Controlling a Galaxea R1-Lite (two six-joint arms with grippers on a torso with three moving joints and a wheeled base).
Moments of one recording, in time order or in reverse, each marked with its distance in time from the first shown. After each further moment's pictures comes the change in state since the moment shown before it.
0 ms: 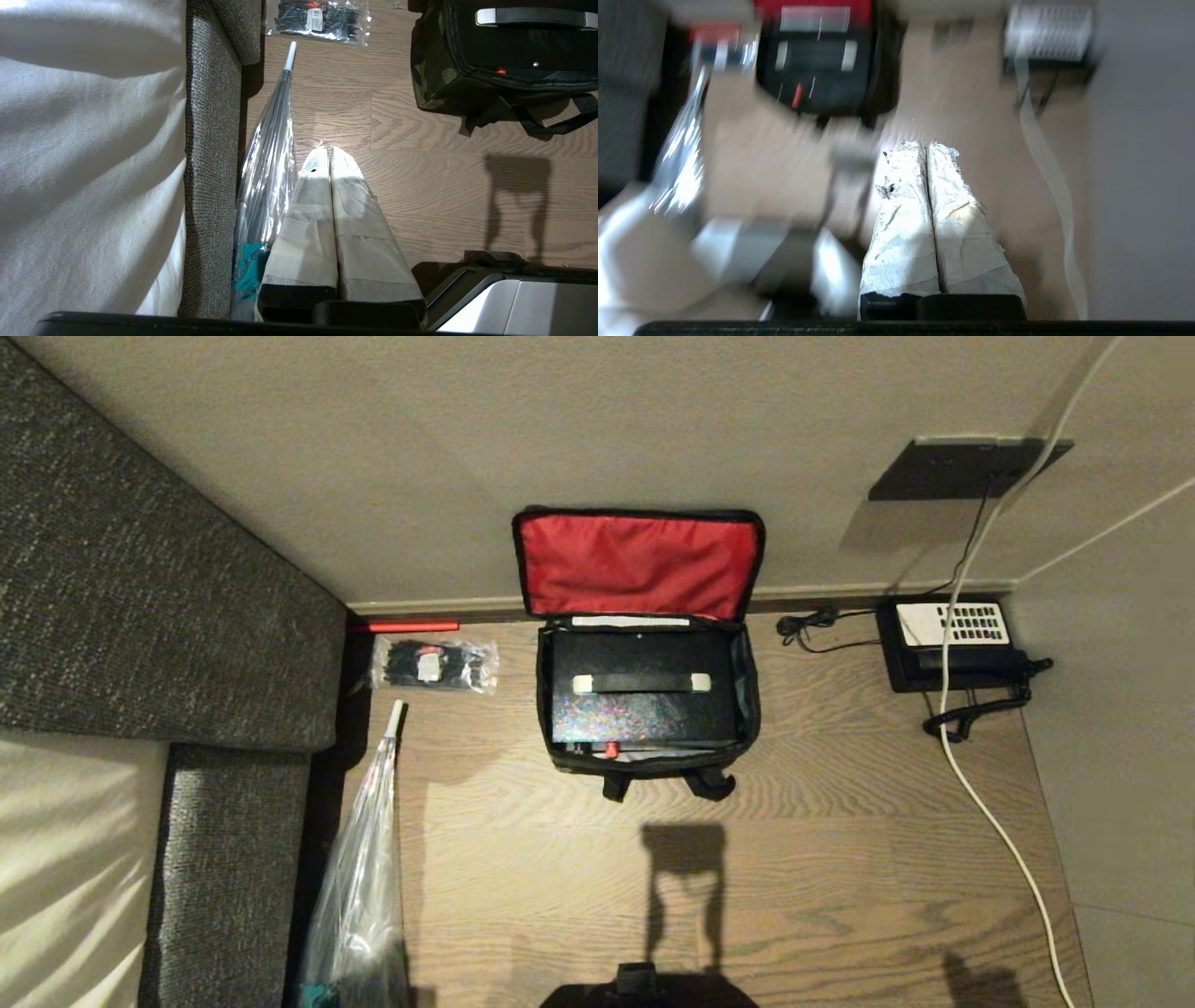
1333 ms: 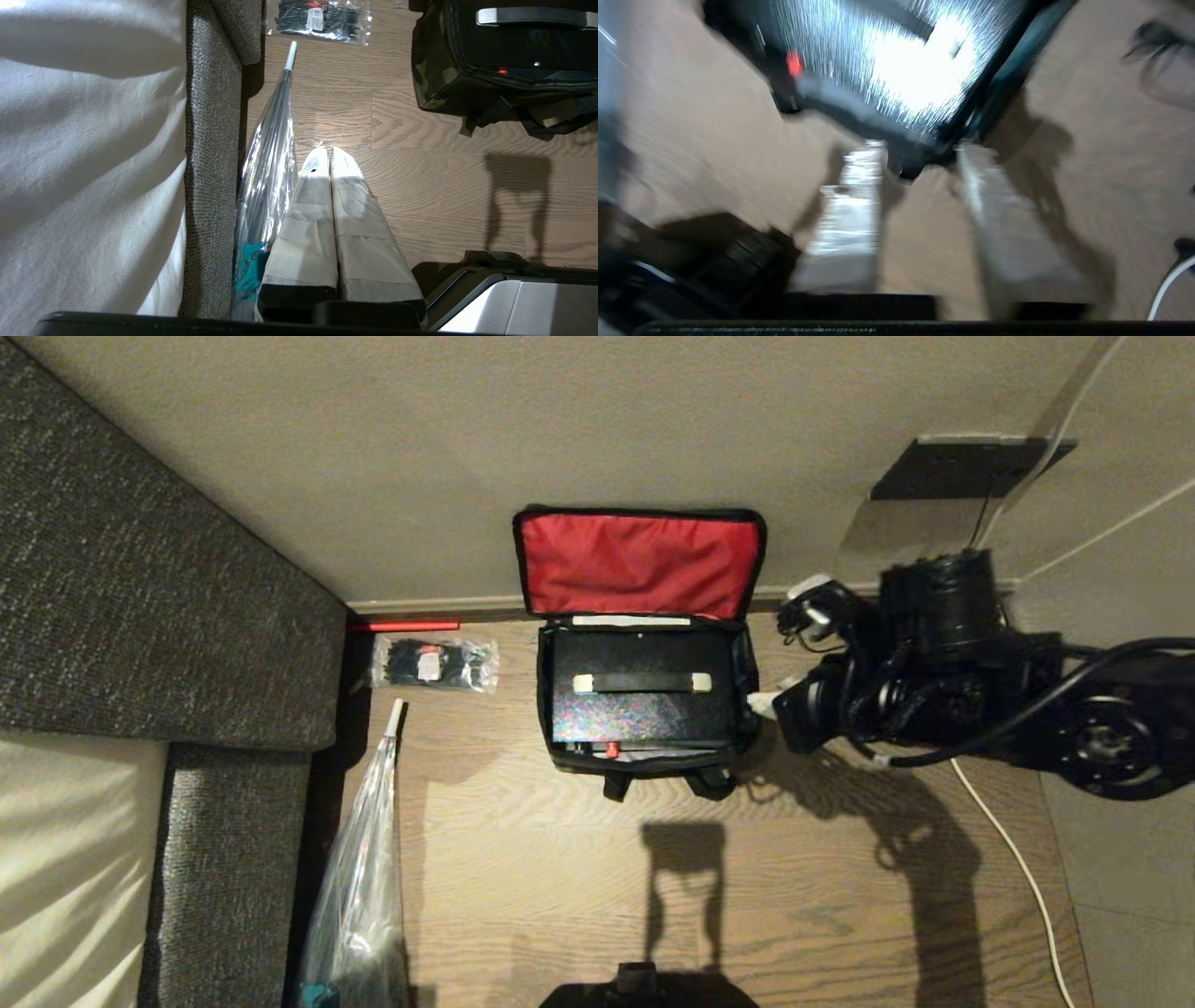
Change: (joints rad) left arm 0.000 0.000 0.000 -0.001 0.000 0.001; right arm 0.496 1.740 -0.113 -1.156 -0.238 -0.271
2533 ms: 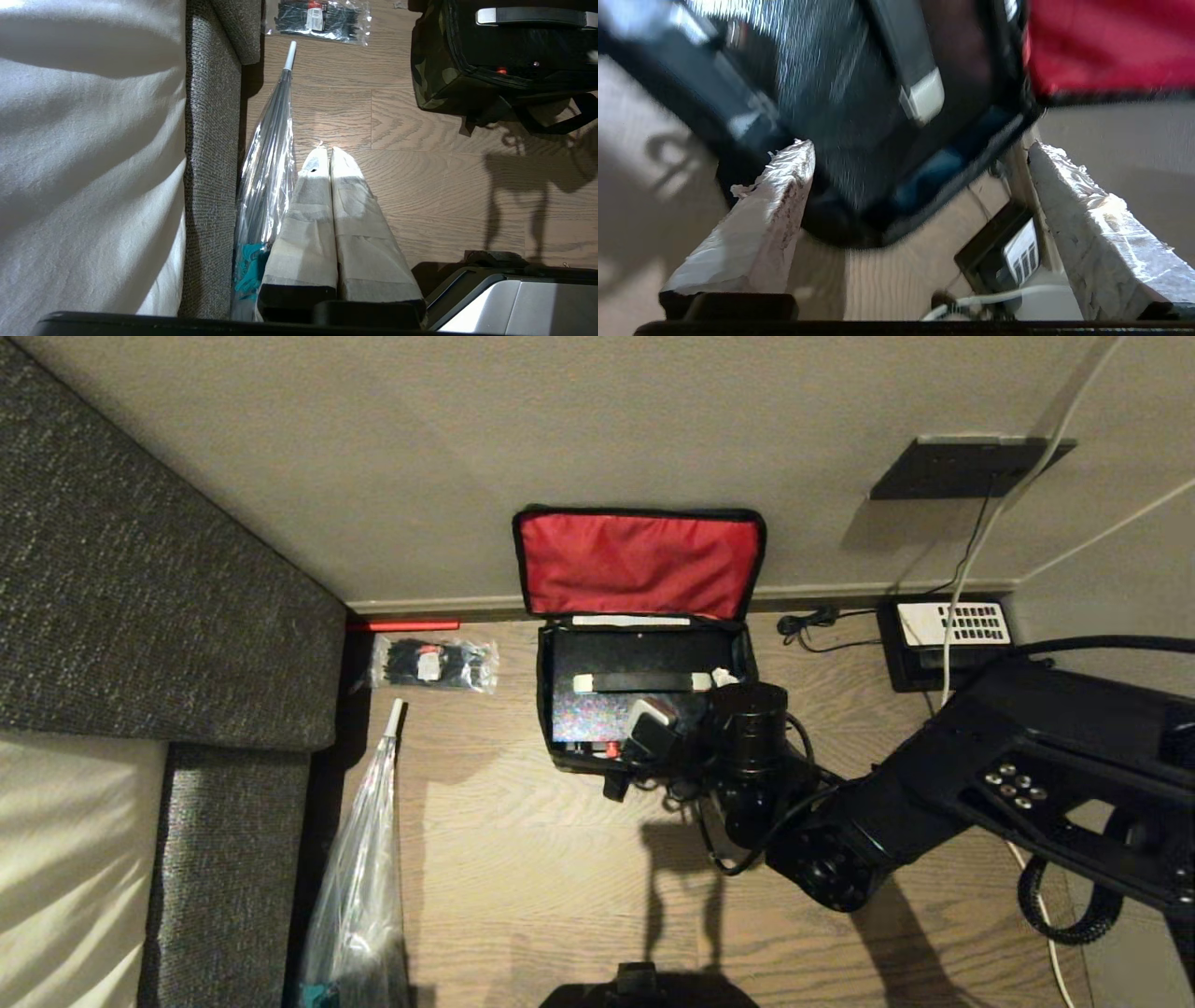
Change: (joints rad) left arm 0.000 0.000 0.000 0.001 0.000 -0.001; right arm 0.175 0.492 -0.022 -0.791 -0.531 -0.841
